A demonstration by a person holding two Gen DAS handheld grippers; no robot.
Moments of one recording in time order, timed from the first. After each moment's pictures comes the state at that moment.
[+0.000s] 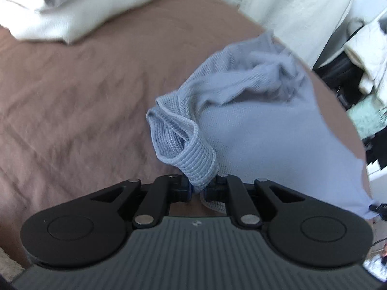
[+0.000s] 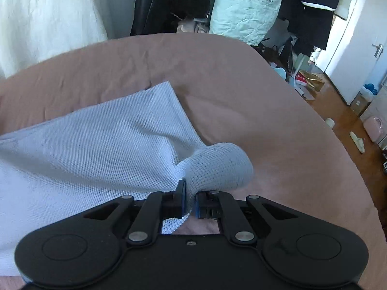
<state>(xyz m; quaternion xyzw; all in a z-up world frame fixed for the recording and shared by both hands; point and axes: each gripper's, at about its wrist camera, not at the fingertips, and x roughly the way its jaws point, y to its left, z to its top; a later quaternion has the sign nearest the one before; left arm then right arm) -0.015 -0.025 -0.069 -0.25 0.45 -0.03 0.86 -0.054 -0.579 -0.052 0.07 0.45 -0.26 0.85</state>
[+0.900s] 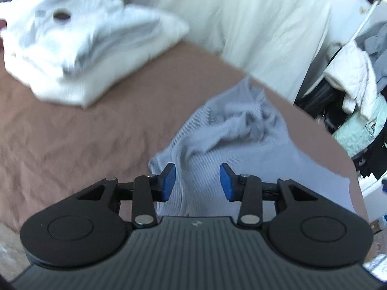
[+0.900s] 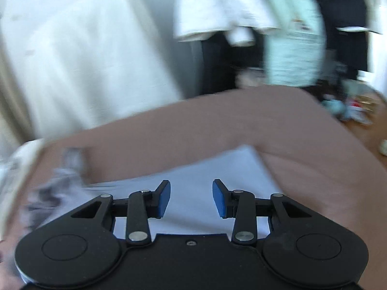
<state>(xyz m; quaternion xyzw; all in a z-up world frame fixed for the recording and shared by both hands) -0.050 -0.015 0.000 -0.24 0.35 -0.02 0.91 -0.075 -0.537 0.045 0.15 0.32 -0.07 0.93</state>
